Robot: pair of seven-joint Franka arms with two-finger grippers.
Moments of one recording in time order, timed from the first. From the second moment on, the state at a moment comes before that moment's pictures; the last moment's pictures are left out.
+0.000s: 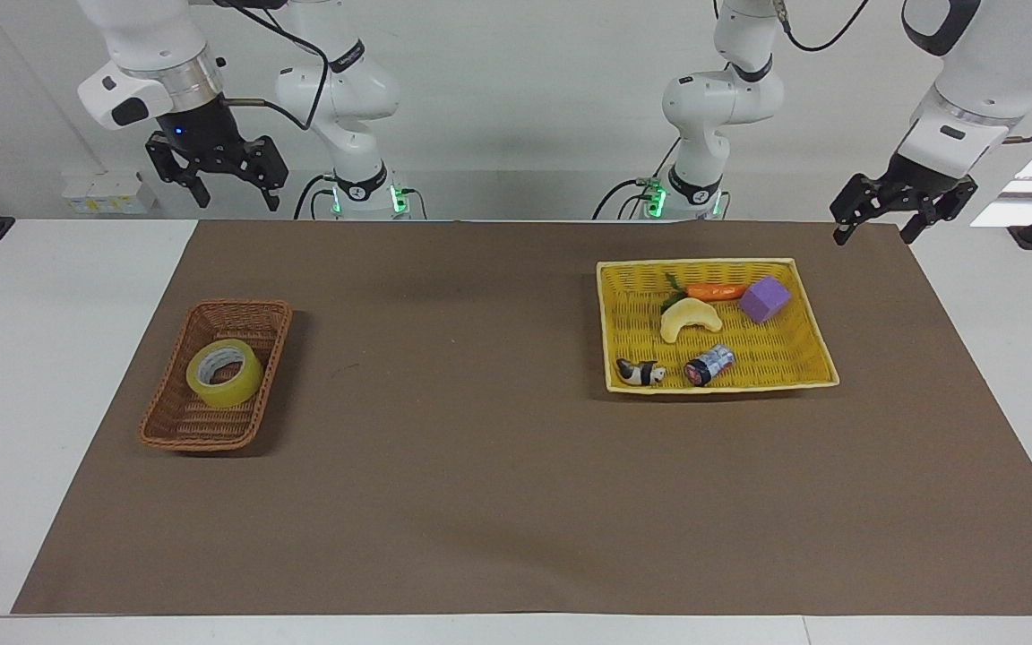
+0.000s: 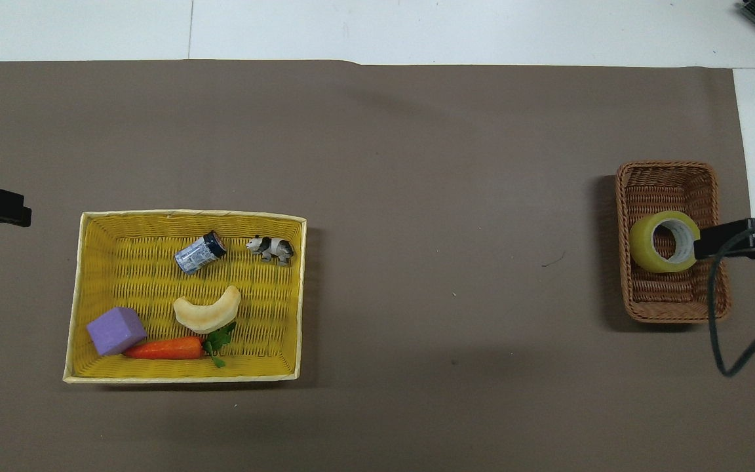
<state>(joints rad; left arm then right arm) 0.06 -0.02 -0.08 -1.56 0.00 1.54 0.02 0.00 -0.11 0.00 -1.61 -0.02 1.47 0.07</state>
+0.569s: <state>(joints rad) 0.06 -0.02 -0.08 -1.56 0.00 1.54 0.02 0.00 -0.11 -0.01 -1.61 -0.02 1.51 0.07</state>
